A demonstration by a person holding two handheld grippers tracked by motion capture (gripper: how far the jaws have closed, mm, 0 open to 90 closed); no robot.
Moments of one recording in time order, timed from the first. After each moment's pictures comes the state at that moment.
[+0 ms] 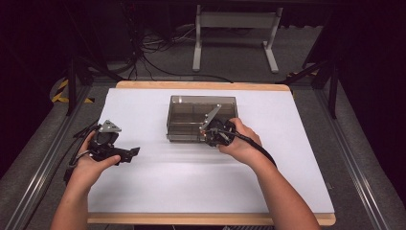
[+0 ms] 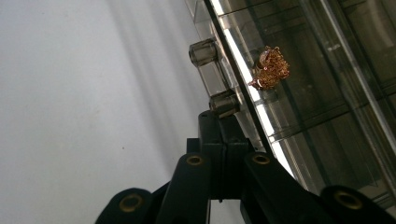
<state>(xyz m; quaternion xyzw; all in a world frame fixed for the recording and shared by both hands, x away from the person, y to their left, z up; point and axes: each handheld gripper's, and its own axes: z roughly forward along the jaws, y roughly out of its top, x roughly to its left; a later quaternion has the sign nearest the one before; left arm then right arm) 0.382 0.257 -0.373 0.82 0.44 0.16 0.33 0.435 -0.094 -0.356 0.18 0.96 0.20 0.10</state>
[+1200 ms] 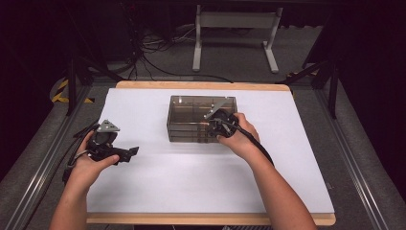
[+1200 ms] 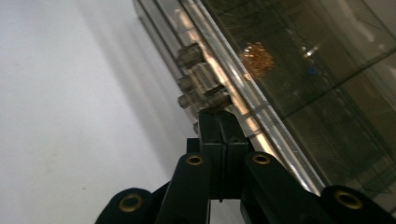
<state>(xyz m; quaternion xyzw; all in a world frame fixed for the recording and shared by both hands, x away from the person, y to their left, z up) 0.381 0.259 -0.372 0.82 0.44 0.16 0.33 0.458 -0.105 -0.359 0.25 0.93 0.25 0.13</state>
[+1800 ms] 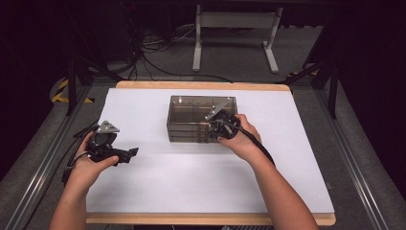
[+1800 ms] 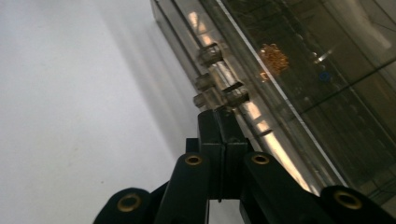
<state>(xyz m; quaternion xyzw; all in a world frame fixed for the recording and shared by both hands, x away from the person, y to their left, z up) 0.379 0.260 -0.374 0.82 0.44 0.16 0.33 0.450 -0.108 -0.356 0.24 0.93 0.26 0.10</state>
